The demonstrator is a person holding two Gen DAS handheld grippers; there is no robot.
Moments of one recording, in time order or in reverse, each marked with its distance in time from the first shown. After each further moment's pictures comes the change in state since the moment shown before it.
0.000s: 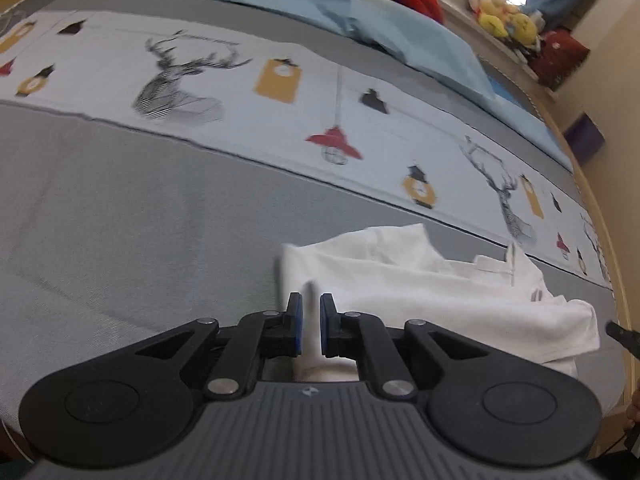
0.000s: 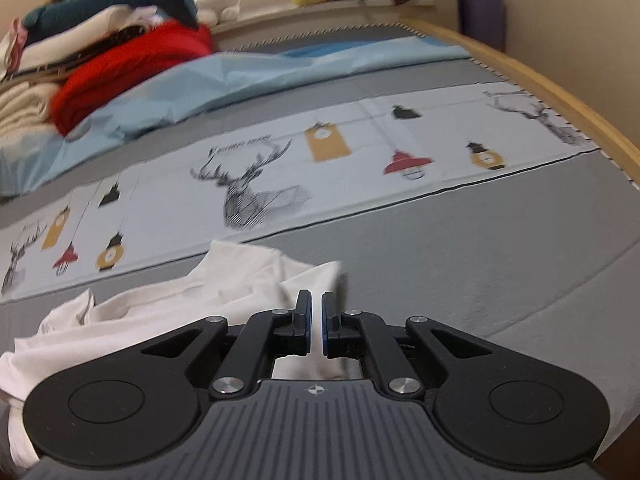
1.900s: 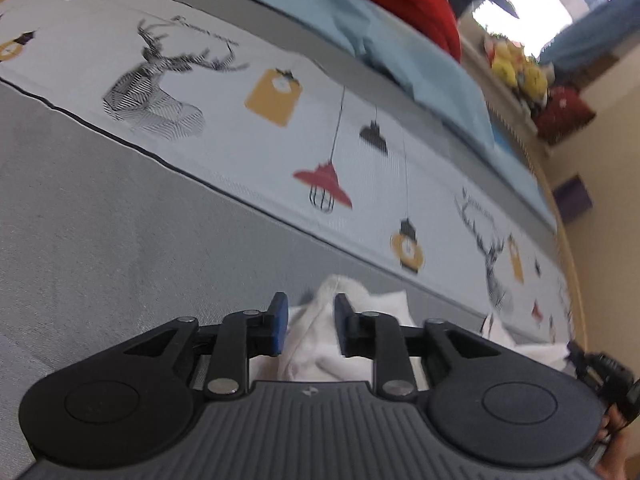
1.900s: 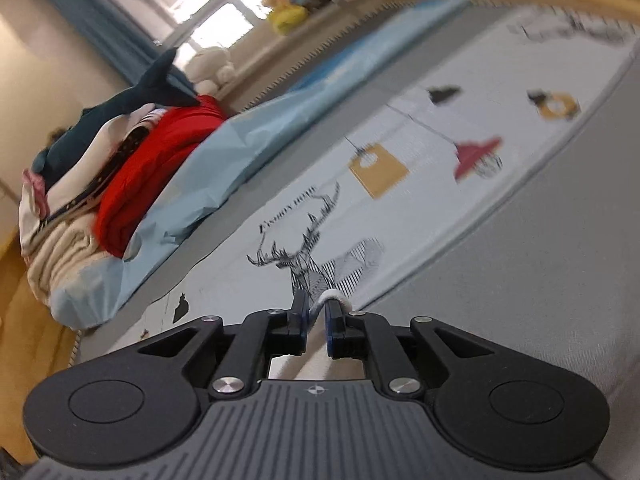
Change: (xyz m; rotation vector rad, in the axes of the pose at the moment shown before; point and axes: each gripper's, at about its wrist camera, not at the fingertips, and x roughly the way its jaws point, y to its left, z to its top) left arm 0.054 0.000 0.056 -0.142 -0.019 -0.110; right arm 0.091 -0.022 0.049 0.420 -0.031 0.312
